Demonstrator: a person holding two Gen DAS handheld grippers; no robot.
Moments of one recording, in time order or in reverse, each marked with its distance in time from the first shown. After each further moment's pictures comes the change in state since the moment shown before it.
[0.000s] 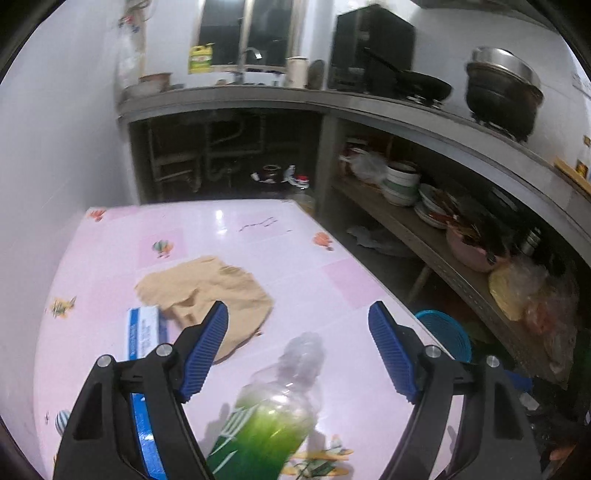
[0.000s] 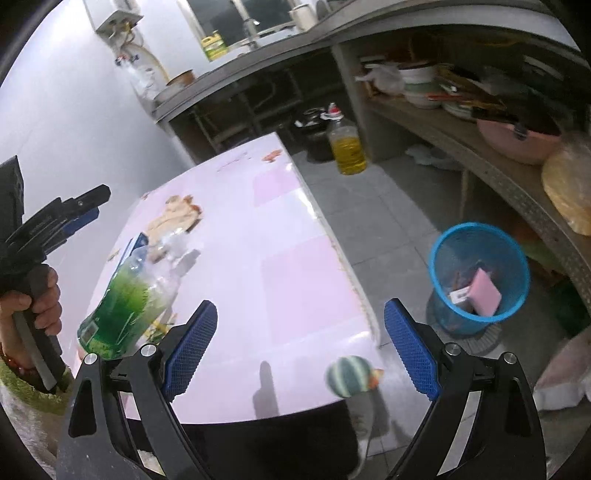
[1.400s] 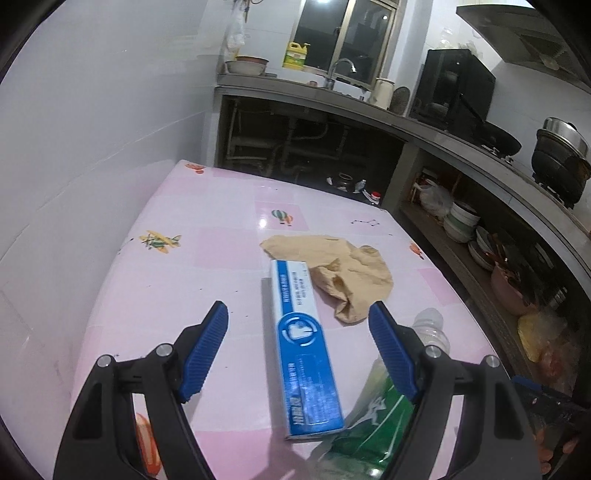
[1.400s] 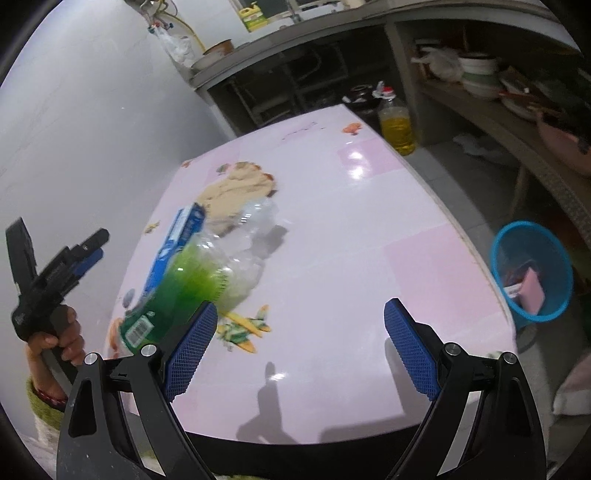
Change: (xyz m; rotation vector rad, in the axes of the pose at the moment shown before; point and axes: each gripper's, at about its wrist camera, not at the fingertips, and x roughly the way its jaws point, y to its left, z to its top) left arm -0.060 0.134 -0.054 -0.239 -0.040 0.136; right arm 0.027 0.091 0.001 -0.047 0.109 0.119
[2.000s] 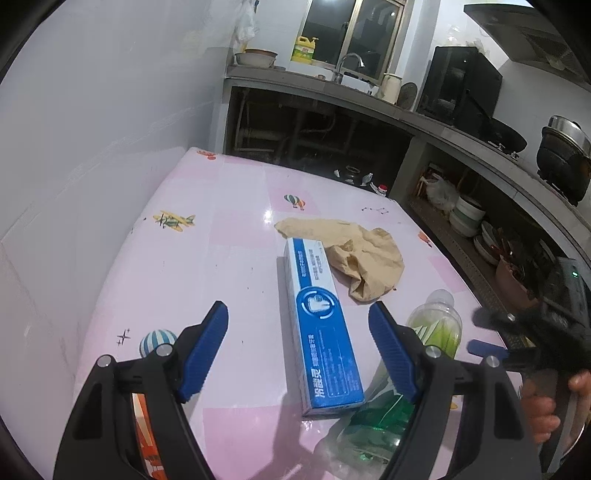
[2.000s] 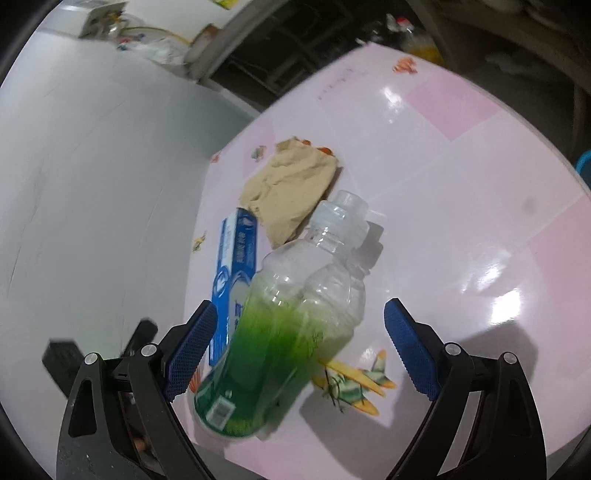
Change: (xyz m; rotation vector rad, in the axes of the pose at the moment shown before) left arm -0.003 0.013 -0.022 -0.019 0.026 0.011; right arm 0.081 0.028 0.044 0.265 0.188 0.222
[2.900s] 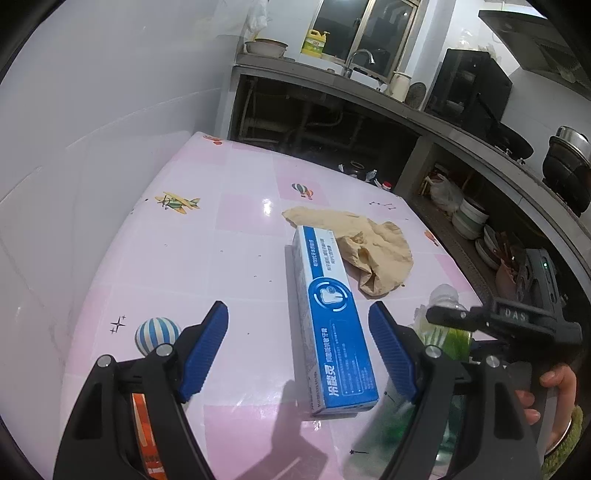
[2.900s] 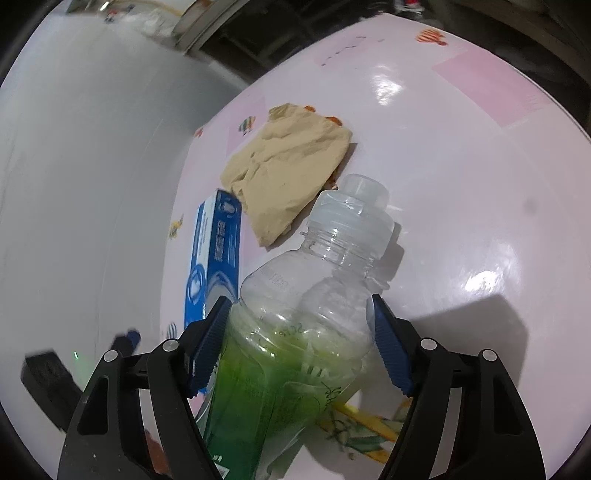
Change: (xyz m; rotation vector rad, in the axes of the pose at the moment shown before) left arm 0.015 0.017 -0.004 -0.044 0.026 -0.017; right arm 0.045 0.009 0.015 -0.080 0.100 -0.059
